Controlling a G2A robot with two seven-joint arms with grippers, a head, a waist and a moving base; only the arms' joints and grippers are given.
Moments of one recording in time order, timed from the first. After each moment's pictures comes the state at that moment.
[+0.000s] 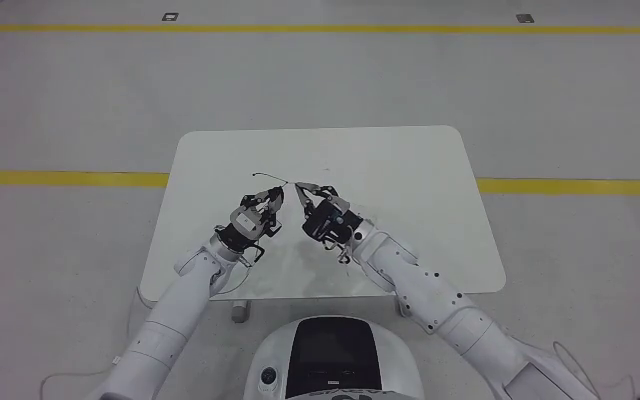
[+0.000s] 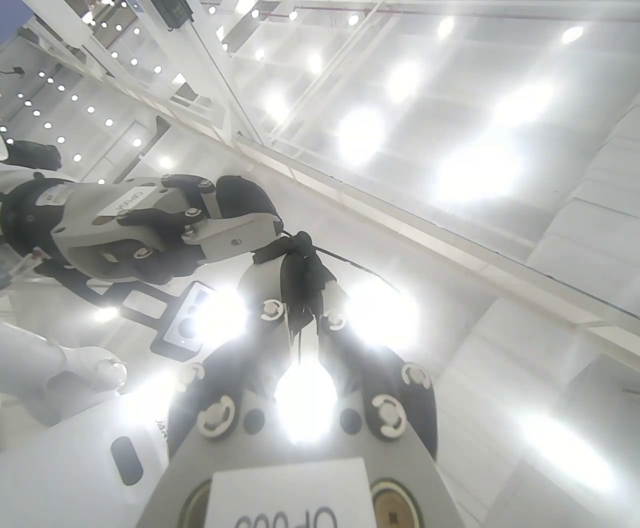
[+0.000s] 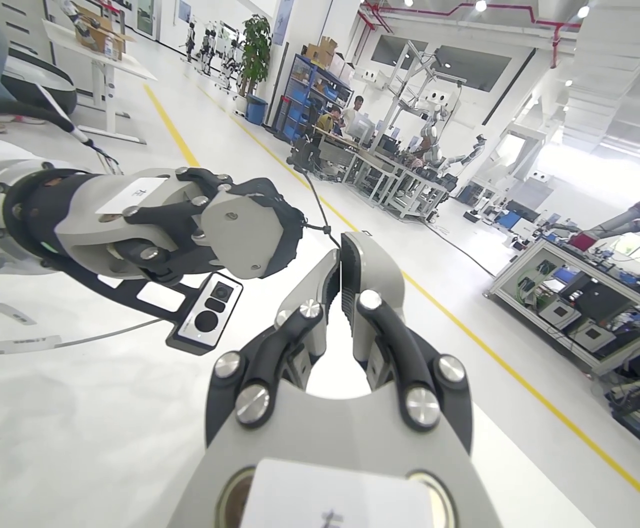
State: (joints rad) left arm 1.31 -1.18 -1.15 -1.22 -1.57 0.34 -0.96; right arm -1.13 -1.30 0.74 -1.38 -1.57 -0.03 -0.37
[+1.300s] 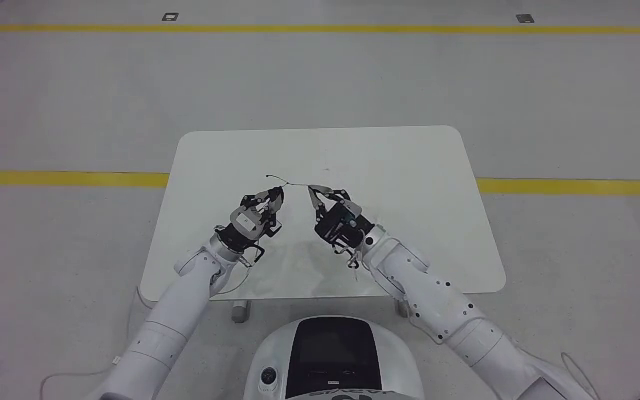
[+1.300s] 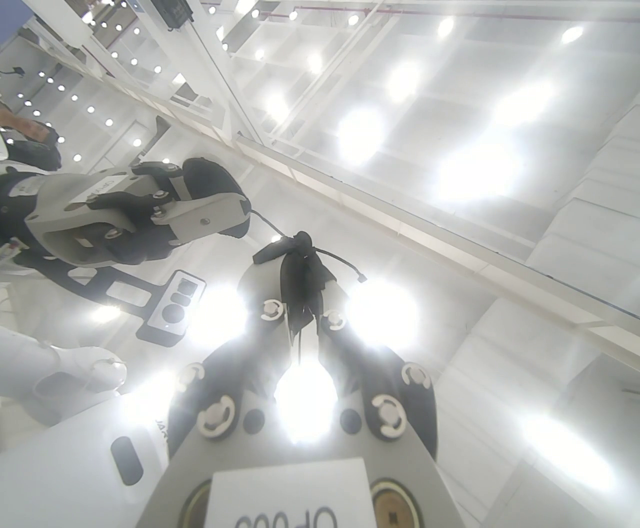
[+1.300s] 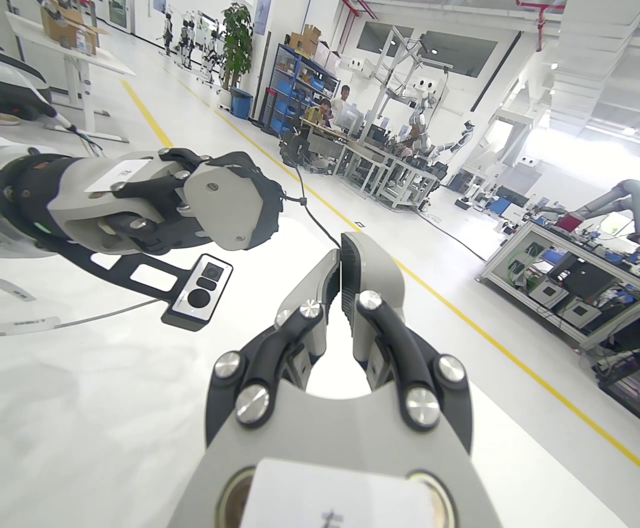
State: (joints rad) left arm 1.31 -1.18 -1.15 -1.22 -1.57 0.34 -0.96; right arm -1.21 -1.26 0.79 -1.45 -1.57 -0.03 -0.34
